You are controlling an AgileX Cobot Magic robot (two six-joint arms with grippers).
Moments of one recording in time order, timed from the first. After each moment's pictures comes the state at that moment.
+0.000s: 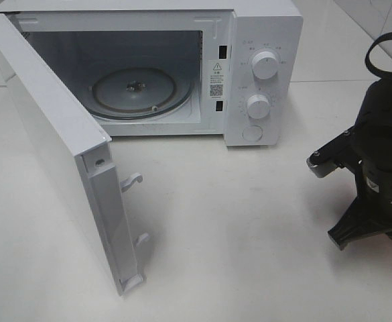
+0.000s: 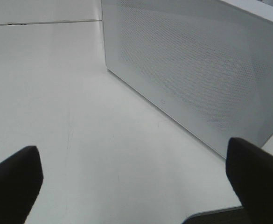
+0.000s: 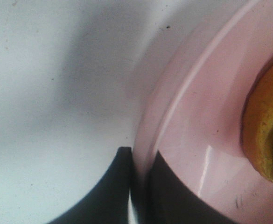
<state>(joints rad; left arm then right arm) 0.04 0.00 -0.52 -0.22 1.09 0.16 0.51 1.66 -0.72 -0.64 0.82 0.61</state>
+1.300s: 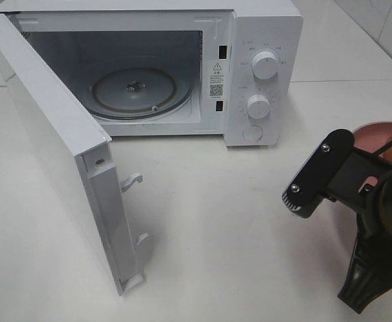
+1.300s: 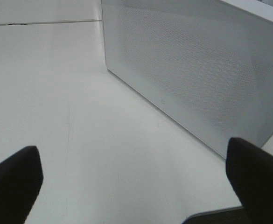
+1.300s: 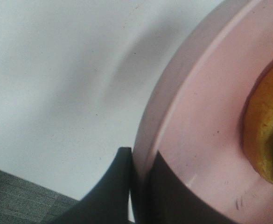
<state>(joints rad) 0.04 0.00 -0.52 -0.22 1.09 0.16 1.01 1.35 -0.63 -0.64 1.04 0.63</state>
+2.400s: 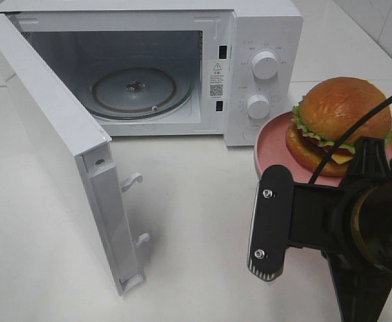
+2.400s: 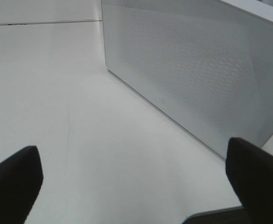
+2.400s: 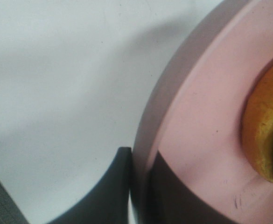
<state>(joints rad) 0.04 0.00 -0.52 -0.22 1.09 0.16 1.16 1.34 -0.63 -0.73 0.93 0.30</state>
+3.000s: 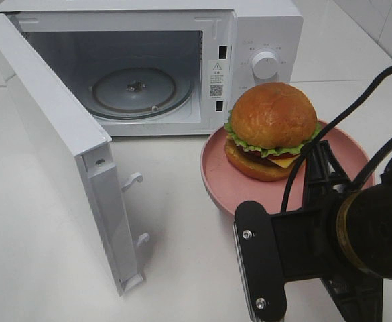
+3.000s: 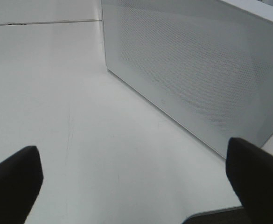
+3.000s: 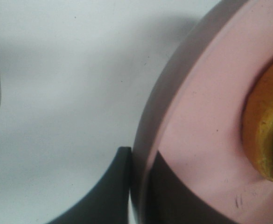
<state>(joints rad) 0.04 0.00 -0.52 -0.22 1.09 0.16 1.16 1.34 -0.62 -0.73 0.79 -0.04</state>
